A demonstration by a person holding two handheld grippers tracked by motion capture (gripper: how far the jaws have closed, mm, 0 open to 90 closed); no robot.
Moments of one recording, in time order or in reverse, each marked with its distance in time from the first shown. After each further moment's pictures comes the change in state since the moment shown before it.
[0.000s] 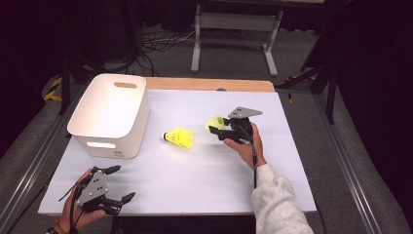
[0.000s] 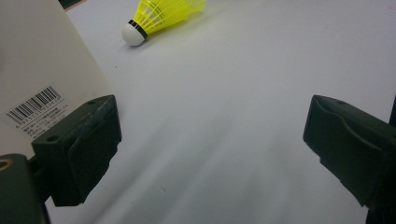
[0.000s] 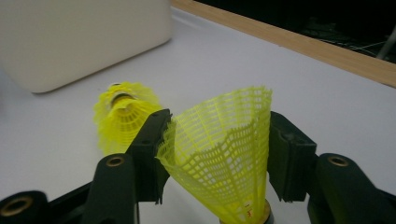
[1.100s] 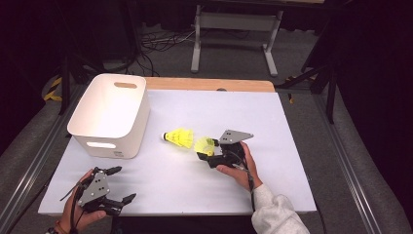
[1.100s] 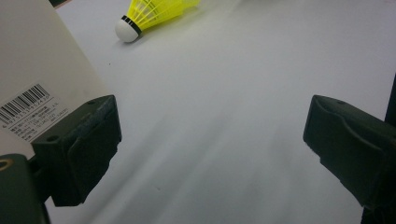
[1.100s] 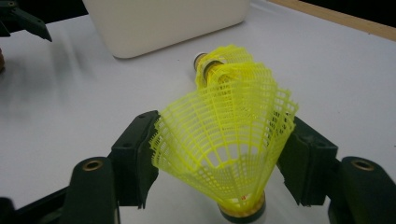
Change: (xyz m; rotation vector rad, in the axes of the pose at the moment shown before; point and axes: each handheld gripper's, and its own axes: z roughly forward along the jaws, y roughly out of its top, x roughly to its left) left arm -0.001 0.000 0.001 0.014 -0.013 0.010; right arm 0.058 -0.031 -0.008 0.013 0.139 -0.076
